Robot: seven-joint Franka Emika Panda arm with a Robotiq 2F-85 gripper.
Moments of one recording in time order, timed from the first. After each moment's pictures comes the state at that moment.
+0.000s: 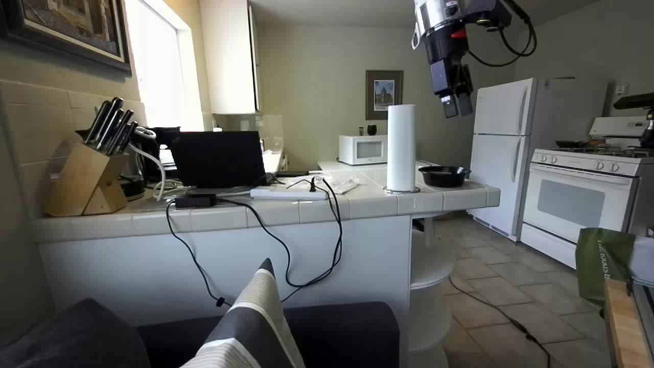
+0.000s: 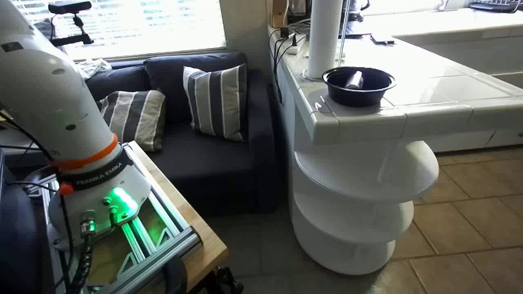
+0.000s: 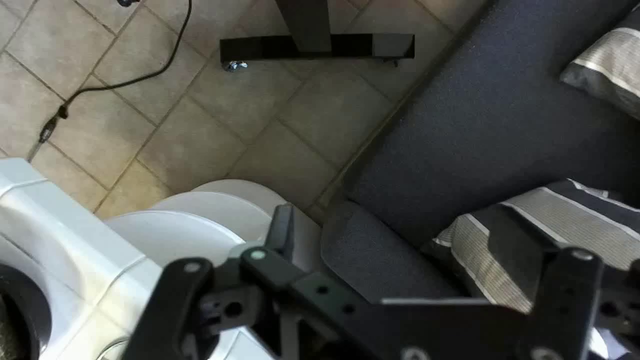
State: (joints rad) arm 0.07 -0.25 0.18 -1.96 0.03 1.48 0.24
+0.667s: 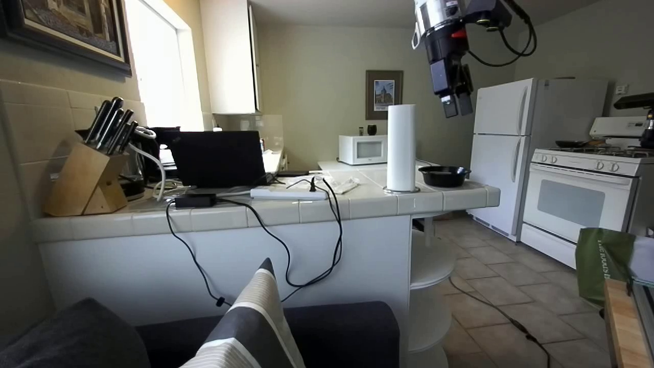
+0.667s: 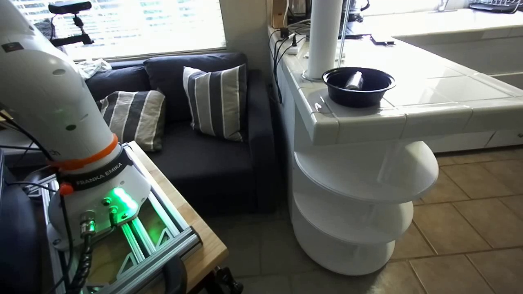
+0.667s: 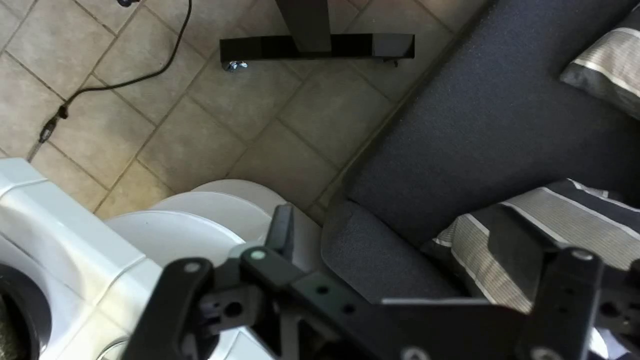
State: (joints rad) arm 0.07 -0.25 0.18 -1.96 0.03 1.48 0.24
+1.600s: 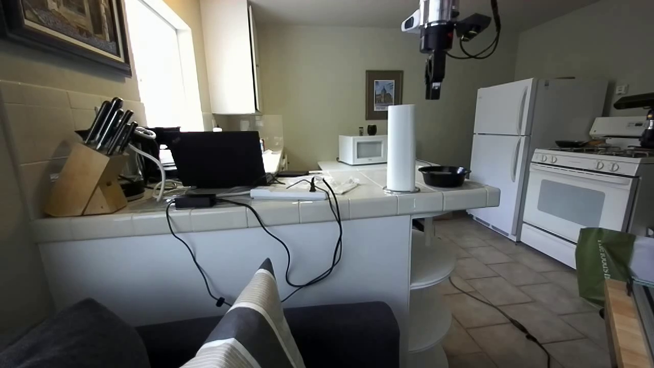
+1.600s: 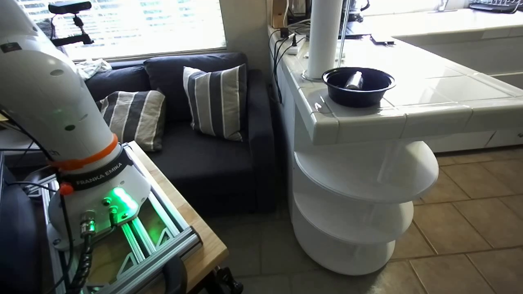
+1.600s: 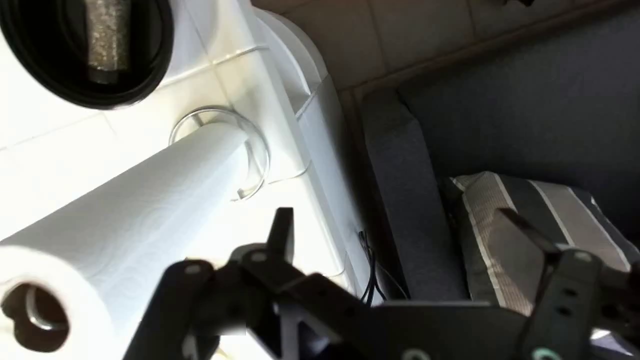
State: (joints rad) arm 0.05 -0.20 -0.03 -1.84 -0.10 1.71 -0.52
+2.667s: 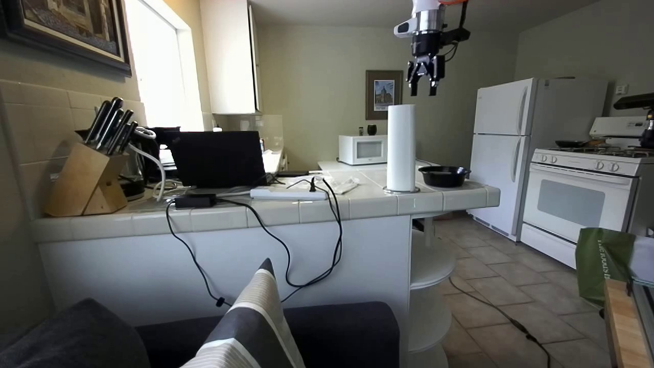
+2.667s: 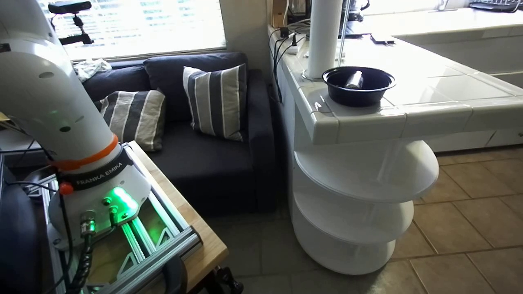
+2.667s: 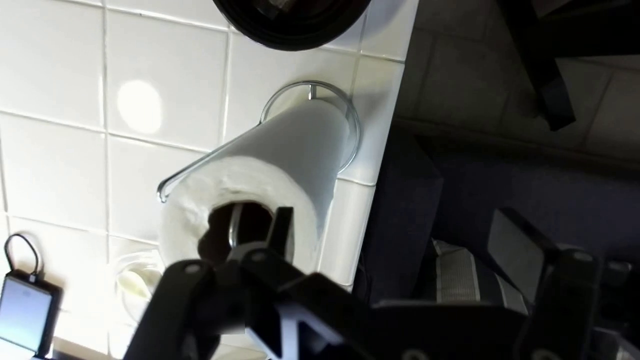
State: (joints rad) arm -0.05 0.06 -0.11 -1.49 -0.09 1.64 -1.21
